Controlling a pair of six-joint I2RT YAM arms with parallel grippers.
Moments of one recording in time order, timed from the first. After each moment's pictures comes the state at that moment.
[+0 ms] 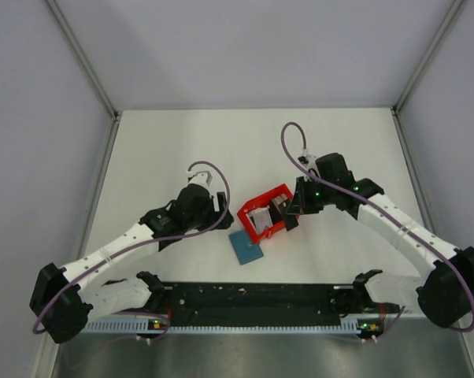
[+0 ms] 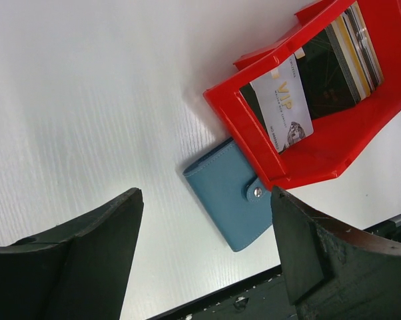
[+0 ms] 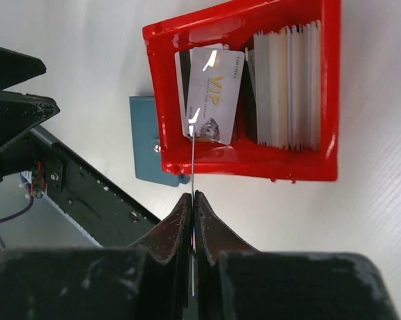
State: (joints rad) left arm -0.73 1.05 0.71 -0.41 -0.10 -0.68; right arm 0.49 1.17 0.92 -0.61 -0.36 0.40
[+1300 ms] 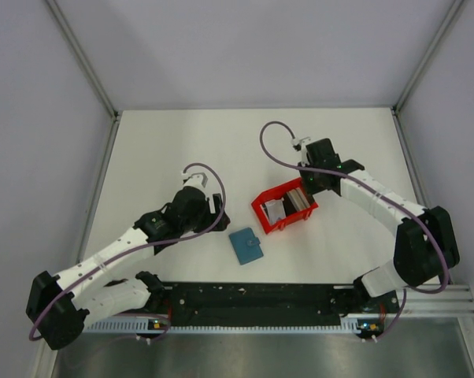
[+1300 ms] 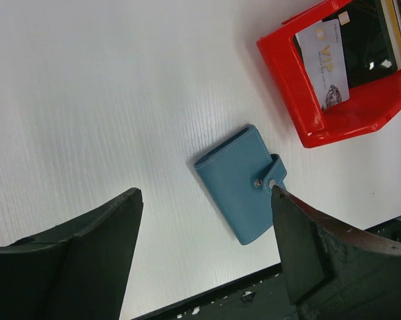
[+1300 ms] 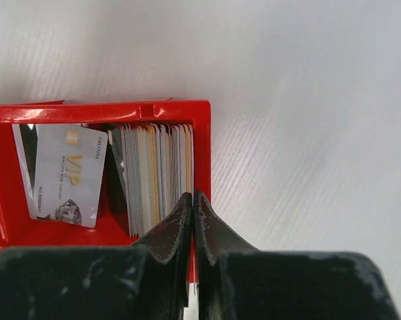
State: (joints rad) left arm -0.73 0.98 0.69 -0.46 -0.12 -0.68; right arm 0.44 1.48 1.06 -0.52 0.03 0.03
